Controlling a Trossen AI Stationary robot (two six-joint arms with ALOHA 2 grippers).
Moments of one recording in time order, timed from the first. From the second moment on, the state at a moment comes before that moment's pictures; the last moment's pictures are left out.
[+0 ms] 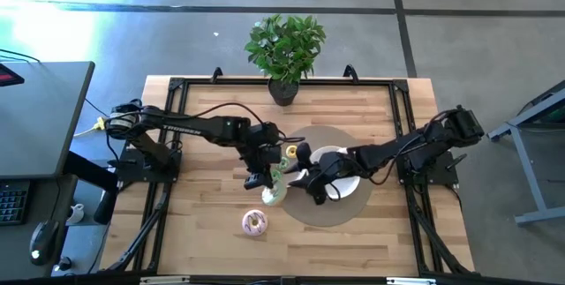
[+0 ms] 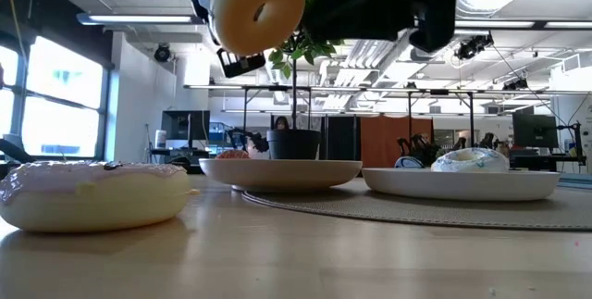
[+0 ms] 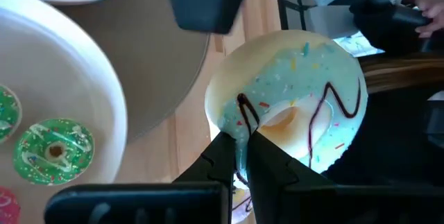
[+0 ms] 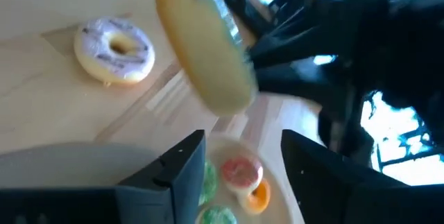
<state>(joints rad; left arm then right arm) 0.01 1.61 1.19 -0.50 0.62 -0.23 0.23 1.56 0.90 0.24 0.13 -0.66</state>
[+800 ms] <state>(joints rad) 0.01 1.61 1.20 -0.33 0.61 -0.33 0.23 1.56 0.90 0.32 -0.08 -0.74</state>
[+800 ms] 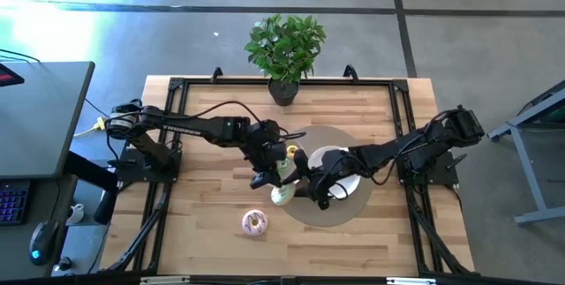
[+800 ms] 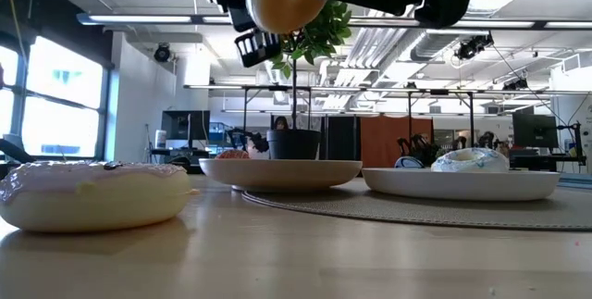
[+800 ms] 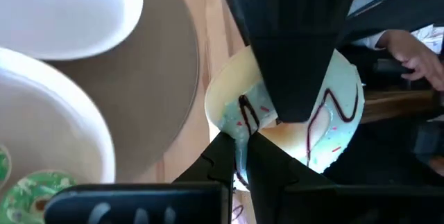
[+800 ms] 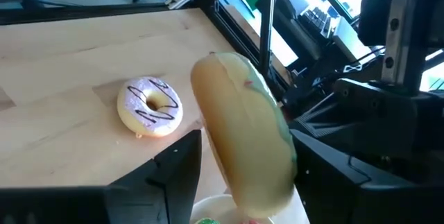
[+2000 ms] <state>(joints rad) 0.01 1.61 1.20 -0.32 0.27 -0.26 0.32 1.56 0.90 -0.17 0.37 -0.45</state>
